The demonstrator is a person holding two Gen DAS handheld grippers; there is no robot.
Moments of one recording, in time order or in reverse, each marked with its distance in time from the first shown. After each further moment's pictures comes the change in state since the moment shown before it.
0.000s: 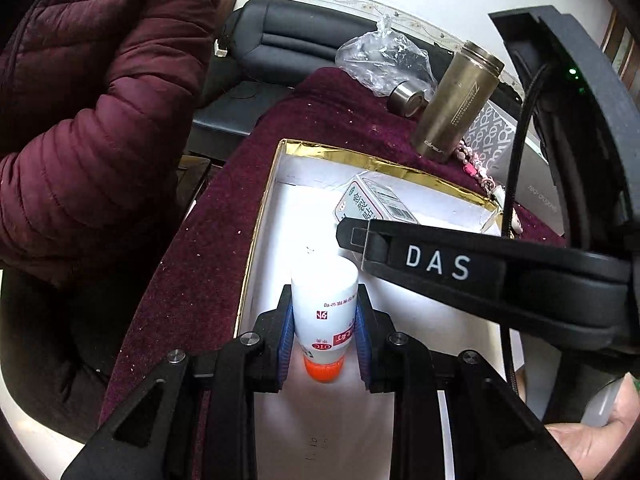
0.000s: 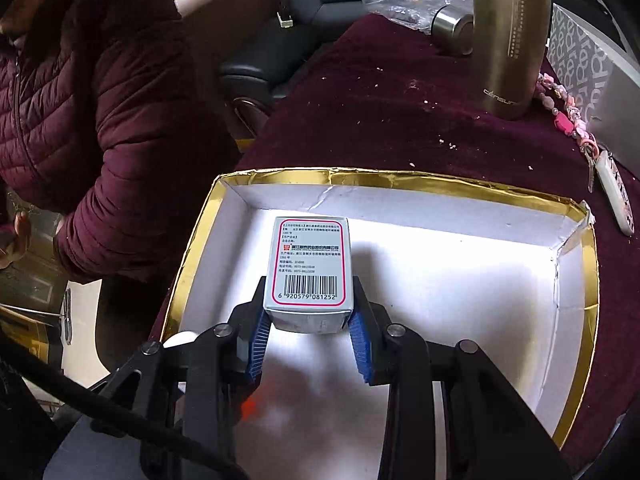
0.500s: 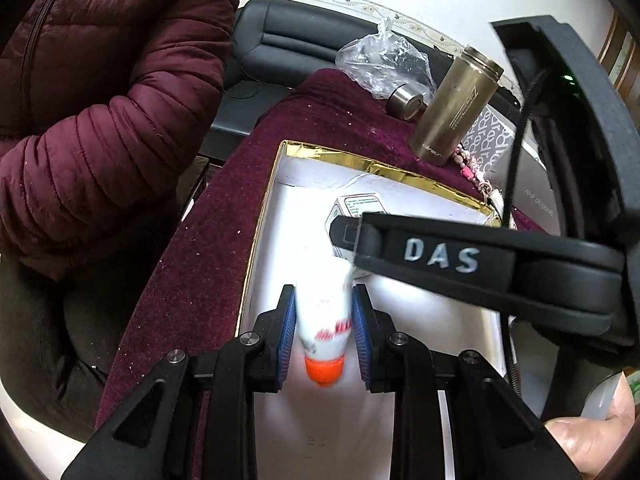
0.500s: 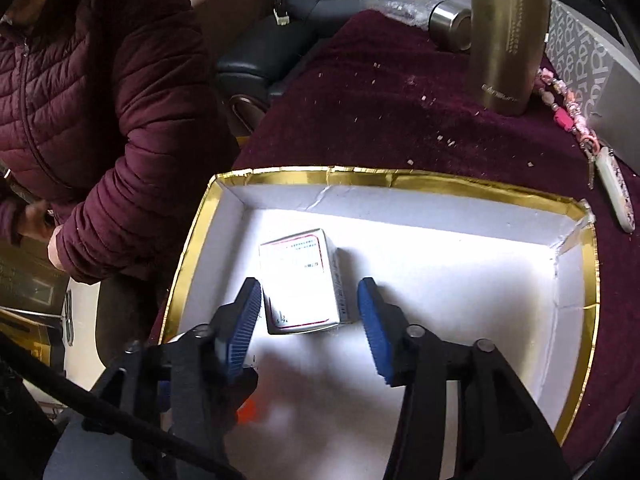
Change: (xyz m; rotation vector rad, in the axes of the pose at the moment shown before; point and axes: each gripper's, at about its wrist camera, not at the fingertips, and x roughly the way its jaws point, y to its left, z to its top) left arm 0.000 0.001 0.004 -0.017 -0.007 -0.020; right arm -0.007 -0.002 -0.003 0.015 0.008 0.003
